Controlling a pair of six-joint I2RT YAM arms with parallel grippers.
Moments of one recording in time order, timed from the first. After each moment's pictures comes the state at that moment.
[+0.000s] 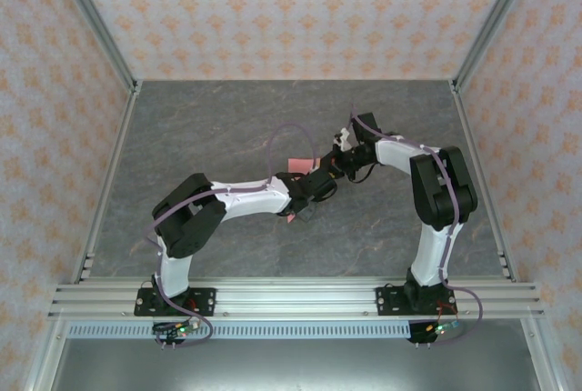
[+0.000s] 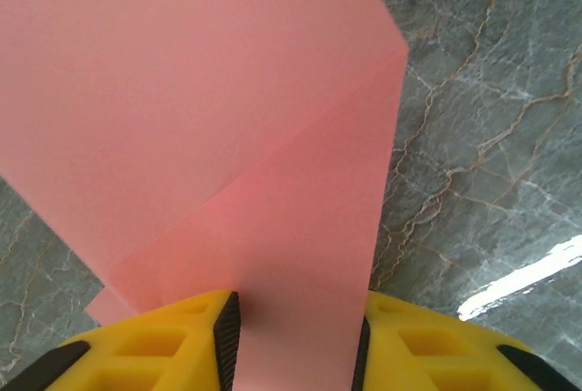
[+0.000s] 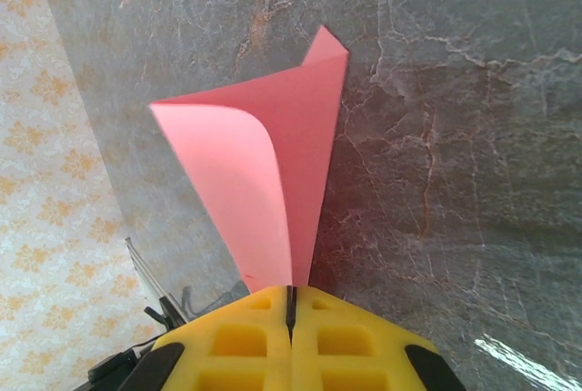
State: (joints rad) left arm -0.91 1.93 1.27 -0.60 -0.32 -0.28; right arm 0.29 1.91 1.18 -0.43 -0.82 0.59
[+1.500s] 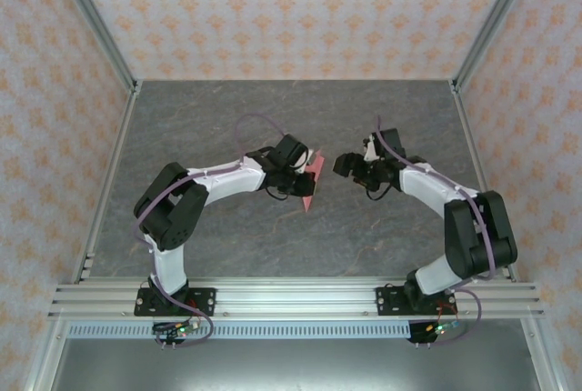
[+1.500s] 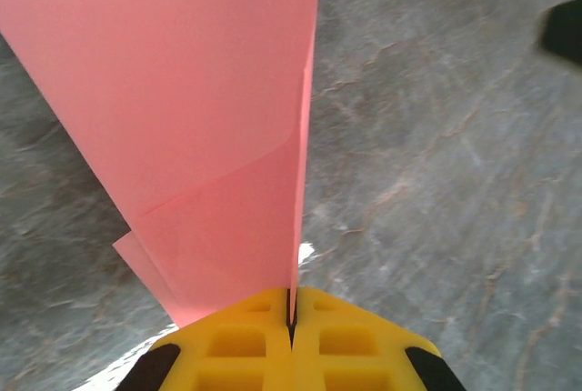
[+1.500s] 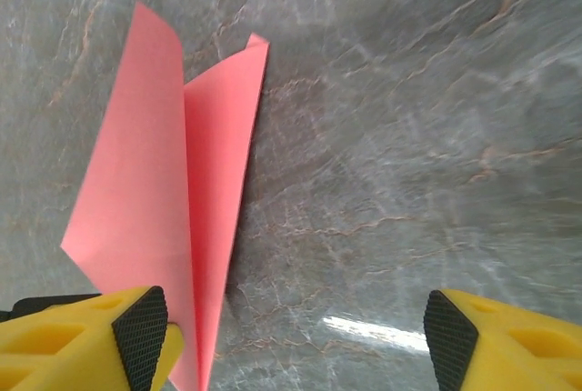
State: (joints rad) left arm -0.67 1.87 1.22 -0.35 0.32 -0.53; right arm 0.27 1.52 0.84 -0.28 -0.43 0.63
